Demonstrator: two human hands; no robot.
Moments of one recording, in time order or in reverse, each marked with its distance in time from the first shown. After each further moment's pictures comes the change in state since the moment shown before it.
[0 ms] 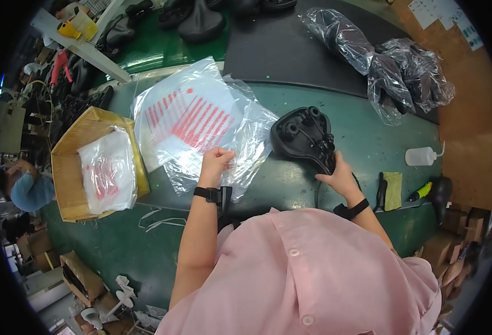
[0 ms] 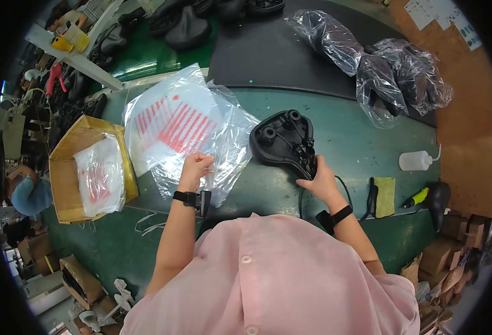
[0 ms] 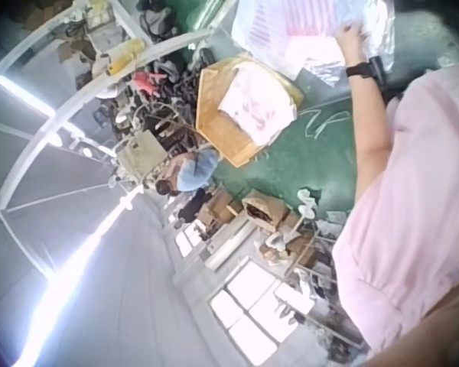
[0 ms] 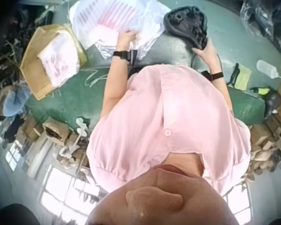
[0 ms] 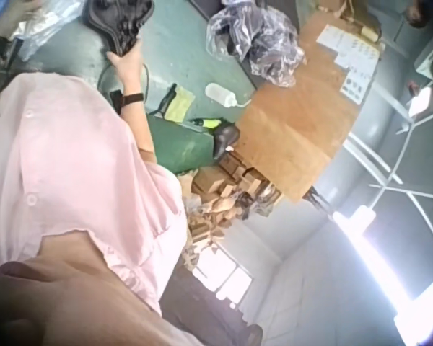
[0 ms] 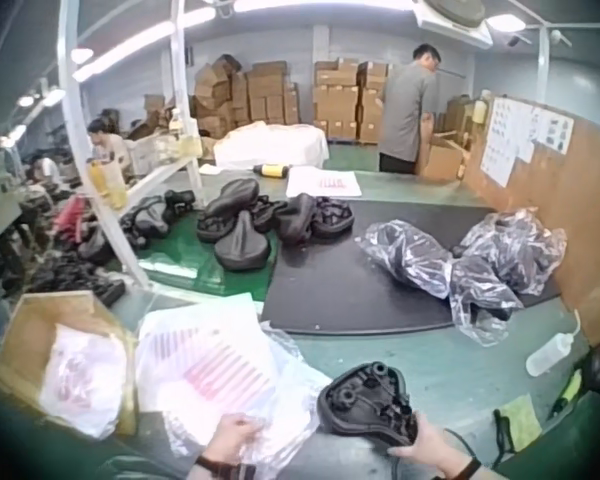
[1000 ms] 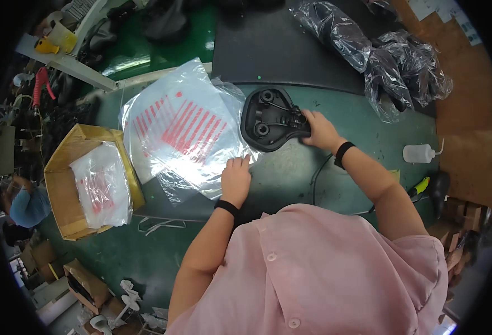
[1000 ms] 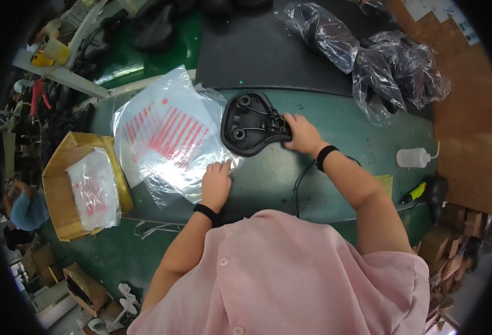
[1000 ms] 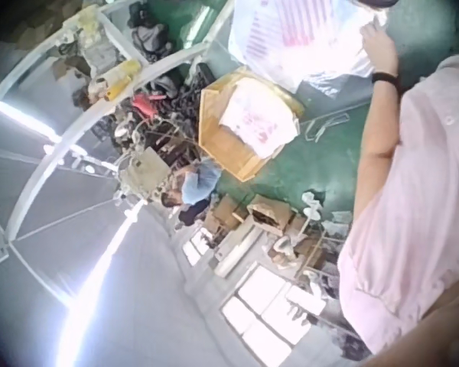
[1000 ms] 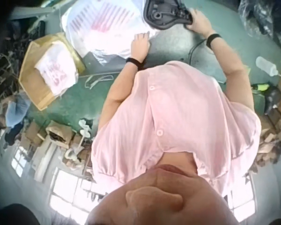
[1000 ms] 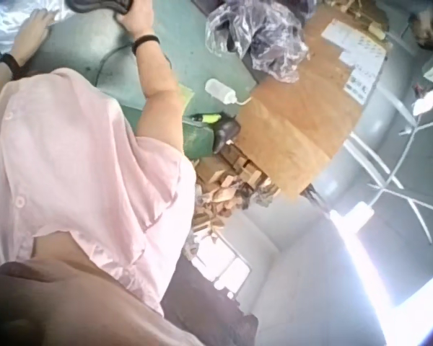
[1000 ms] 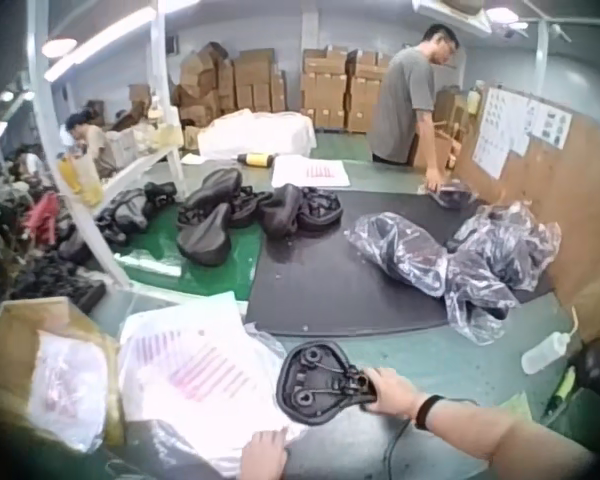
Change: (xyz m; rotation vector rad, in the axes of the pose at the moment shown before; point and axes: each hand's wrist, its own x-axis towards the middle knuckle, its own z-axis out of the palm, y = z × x) left_hand -0.011 -0.030 0.067 1.256 0.056 0.608; right_hand 0.147 -0.009 0.009 -0.428 -0.151 -0.399
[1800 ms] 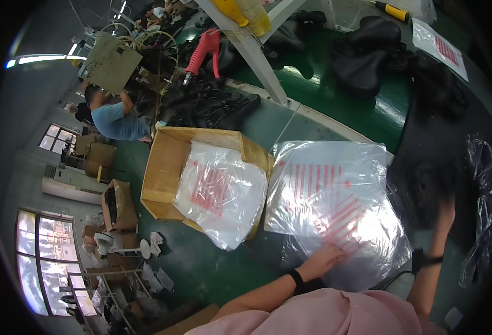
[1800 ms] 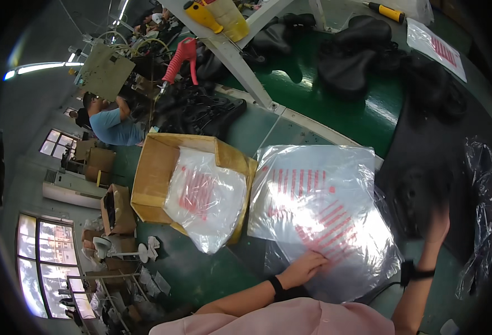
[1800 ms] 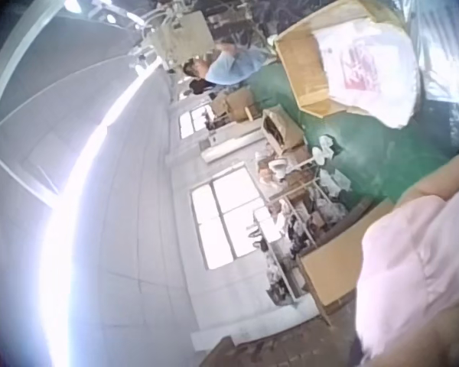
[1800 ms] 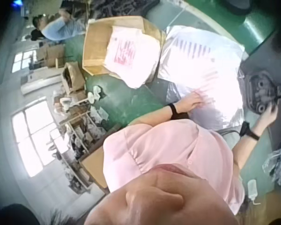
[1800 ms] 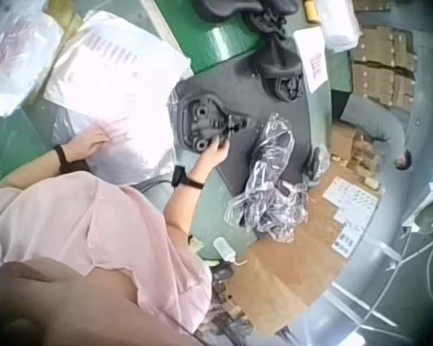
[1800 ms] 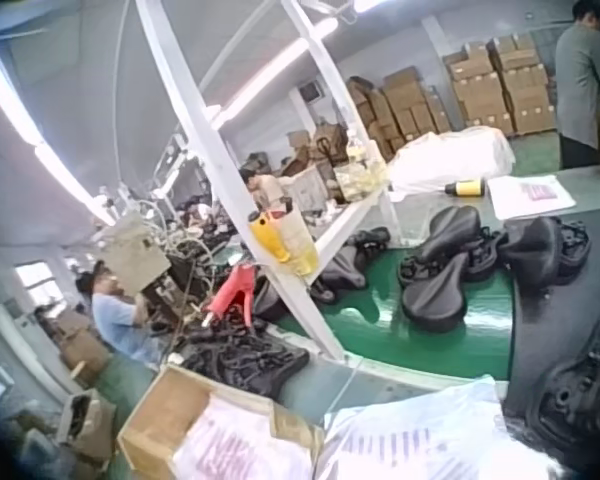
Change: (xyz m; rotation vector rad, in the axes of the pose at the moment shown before) left_hand -0.023 -0.107 -0.040 -0.599 0.066 -0.051; right_hand 0.181 0.028 0.016 0.749 0.509 0.242
